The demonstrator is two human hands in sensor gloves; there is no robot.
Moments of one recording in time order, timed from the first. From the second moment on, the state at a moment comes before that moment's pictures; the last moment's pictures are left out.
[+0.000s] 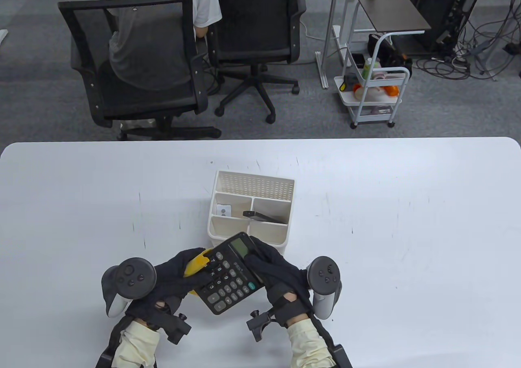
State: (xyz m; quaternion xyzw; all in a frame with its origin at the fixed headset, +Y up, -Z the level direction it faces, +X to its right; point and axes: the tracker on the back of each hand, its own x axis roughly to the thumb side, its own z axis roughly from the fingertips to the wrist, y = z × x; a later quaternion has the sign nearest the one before) left_hand -0.249 -0.682 -0.284 0.08 -0.18 0.42 0.89; right_hand 0.049 -0.719 -0.300 0.11 -0.03 0.71 0.70
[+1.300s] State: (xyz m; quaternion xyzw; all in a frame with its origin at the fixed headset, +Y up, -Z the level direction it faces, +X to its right) left_hand -0.183 -0.691 -0.249 0.21 -0.31 0.05 0.92; right_hand 0.080 -0.734 -0.298 -0.01 -0.06 0.59 0.80
